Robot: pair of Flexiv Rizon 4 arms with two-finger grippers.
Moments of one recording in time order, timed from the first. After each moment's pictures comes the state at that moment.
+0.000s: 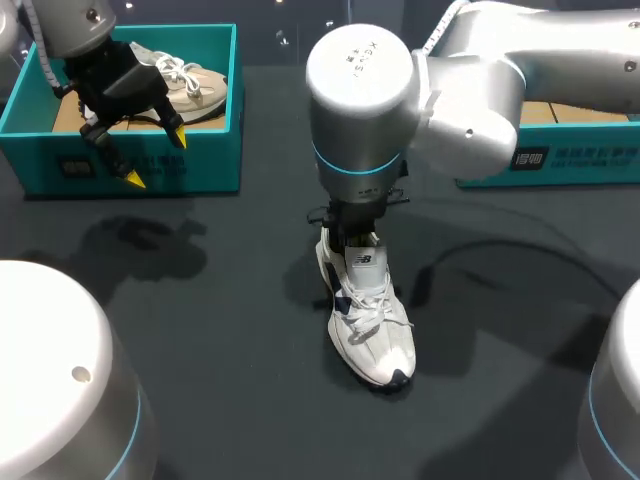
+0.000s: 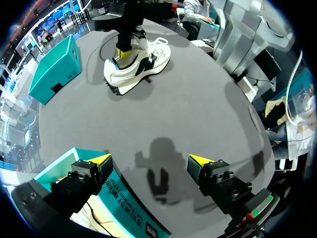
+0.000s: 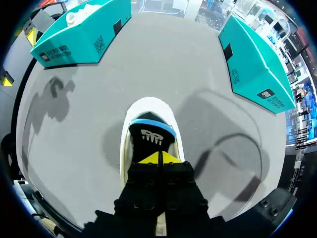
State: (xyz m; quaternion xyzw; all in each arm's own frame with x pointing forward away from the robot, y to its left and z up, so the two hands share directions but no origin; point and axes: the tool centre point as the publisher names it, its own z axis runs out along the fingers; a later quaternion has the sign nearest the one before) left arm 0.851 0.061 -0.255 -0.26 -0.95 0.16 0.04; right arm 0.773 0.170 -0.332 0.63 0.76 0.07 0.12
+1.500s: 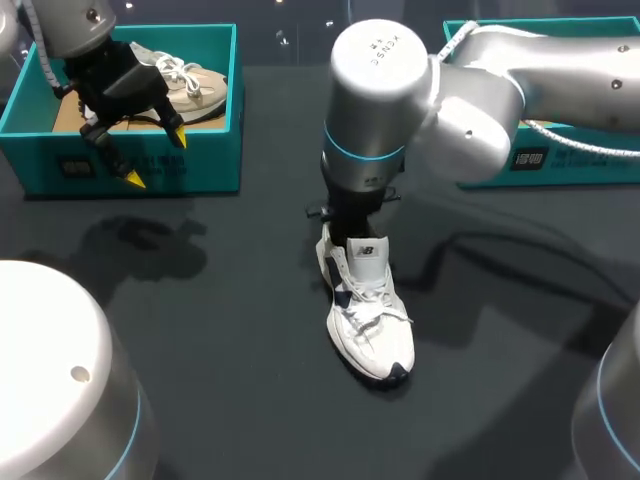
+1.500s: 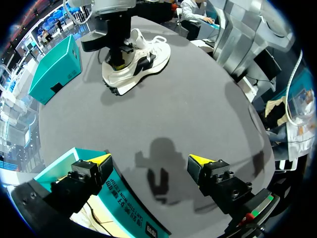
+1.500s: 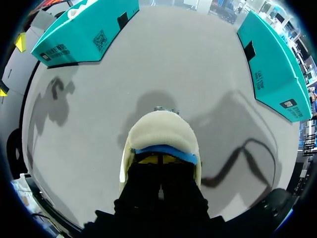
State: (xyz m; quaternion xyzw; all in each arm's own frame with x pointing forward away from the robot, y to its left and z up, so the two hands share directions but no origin) left arm 0.851 0.061 -0.255 -0.26 -0.95 0.16 0.04; right arm 0.803 0.181 -0.372 0.62 0.78 0.08 0.05
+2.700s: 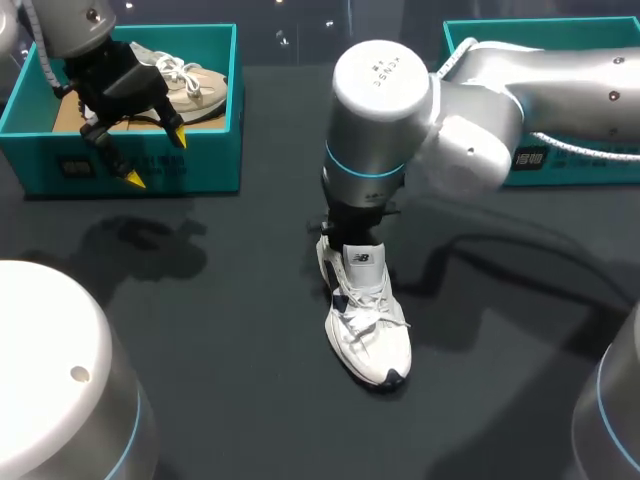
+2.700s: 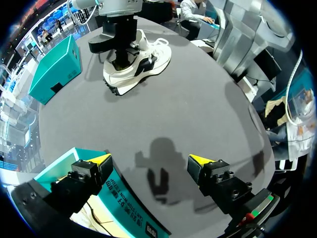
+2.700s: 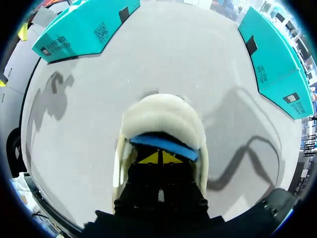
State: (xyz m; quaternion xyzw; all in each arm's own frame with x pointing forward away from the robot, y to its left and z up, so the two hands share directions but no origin) left arm 0.851 0.061 -0.255 -0.26 -0.95 0.16 0.04; right arm 0.792 0.182 -0.385 0.62 0.78 0.08 0.05
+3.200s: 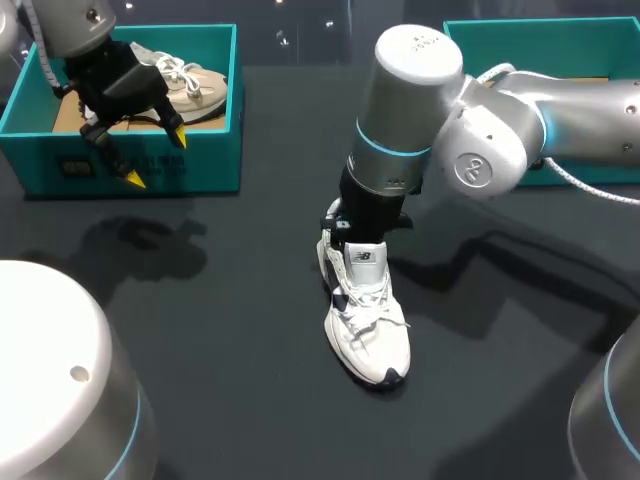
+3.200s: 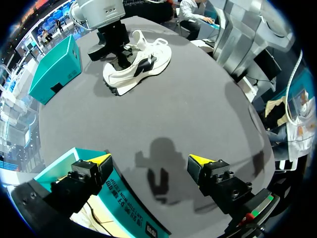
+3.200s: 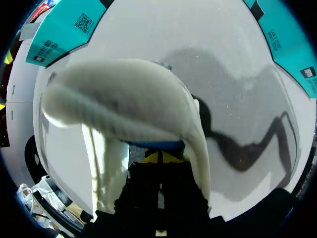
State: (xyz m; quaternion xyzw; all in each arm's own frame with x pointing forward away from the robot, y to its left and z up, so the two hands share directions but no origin) left arm 0.851 0.061 -0.255 -0.26 -0.95 0.16 0.04; right arm 0.763 0.172 -0.404 0.66 0.75 0.04 -0.08
